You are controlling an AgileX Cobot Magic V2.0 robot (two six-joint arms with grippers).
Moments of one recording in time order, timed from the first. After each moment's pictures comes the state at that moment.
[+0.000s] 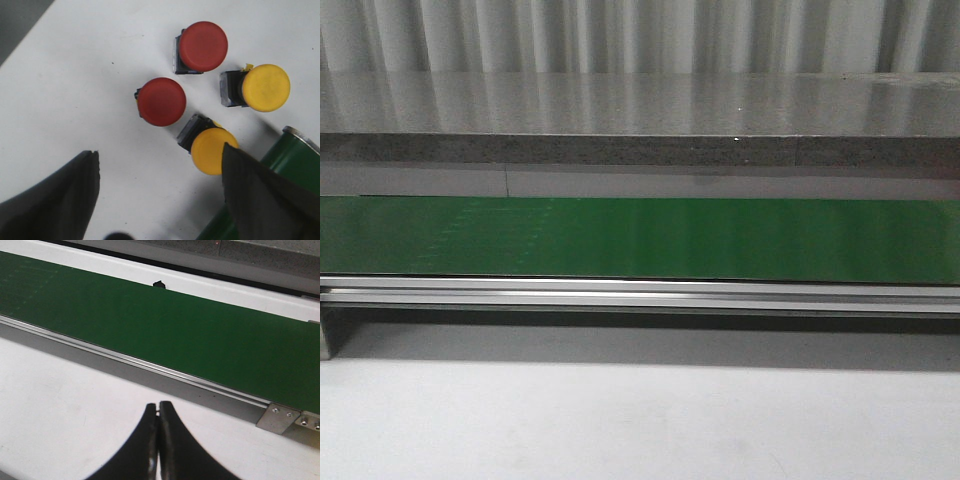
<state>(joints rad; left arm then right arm) 0.33 1.88 -1.67 0.02 1.15 -0.30 0.10 0.32 -0.52 0.24 0.76 -0.21</state>
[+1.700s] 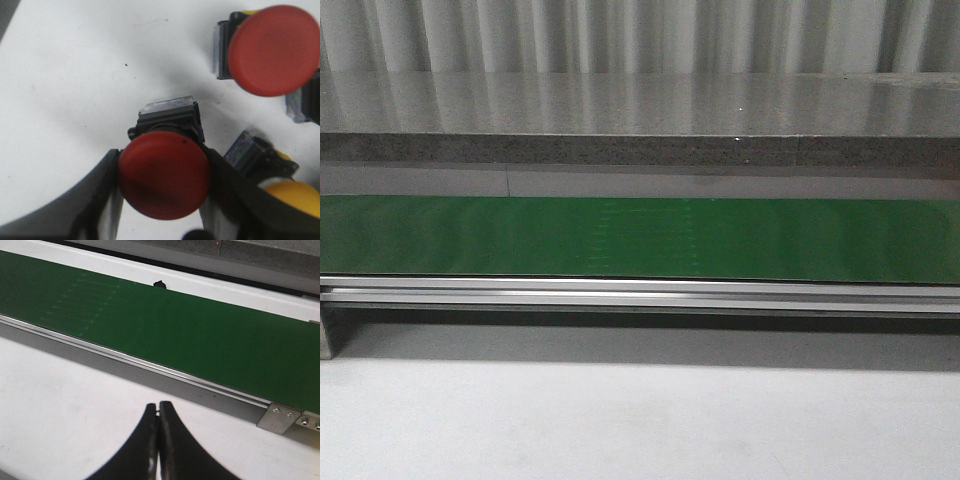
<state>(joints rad) 0.32 2.08 -1.78 0.12 1.21 -0.23 0.10 0.32 -0.52 0.24 0.76 -0.21</state>
